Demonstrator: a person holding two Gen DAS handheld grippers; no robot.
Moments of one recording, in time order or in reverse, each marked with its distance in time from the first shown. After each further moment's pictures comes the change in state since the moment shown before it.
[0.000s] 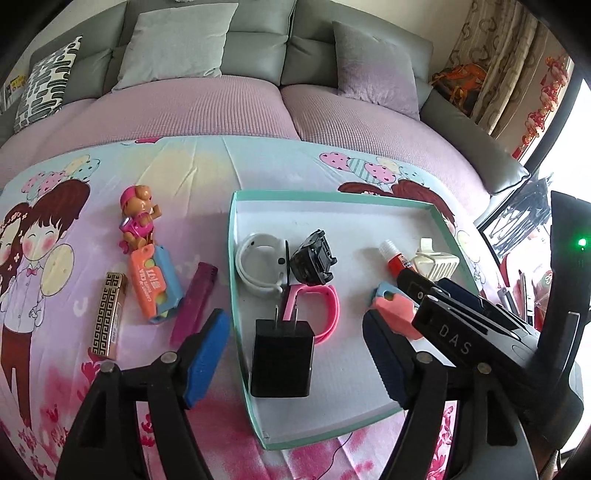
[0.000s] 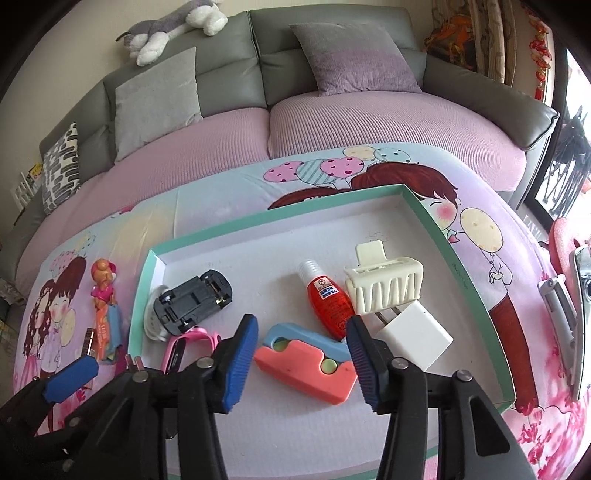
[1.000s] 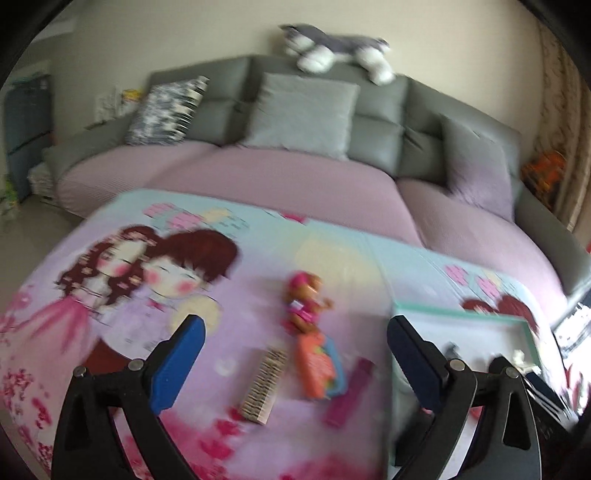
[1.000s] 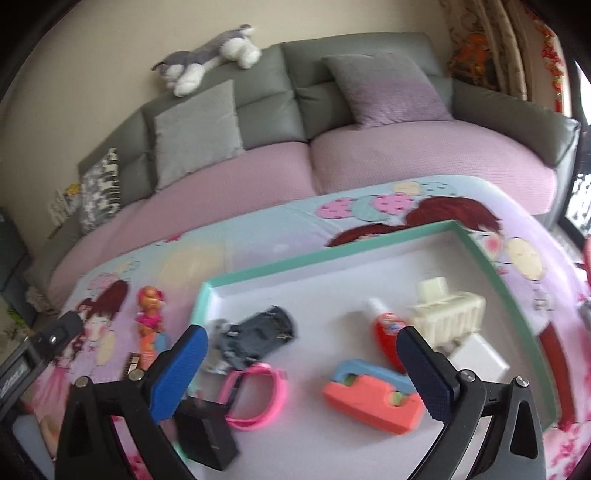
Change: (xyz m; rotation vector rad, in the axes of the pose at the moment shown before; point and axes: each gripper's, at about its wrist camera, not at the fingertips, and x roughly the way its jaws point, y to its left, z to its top) left arm -0.056 0.098 0.015 -0.224 -0.366 0.374; right arm -0.004 0.036 0.000 -0.015 -0.149 0.188
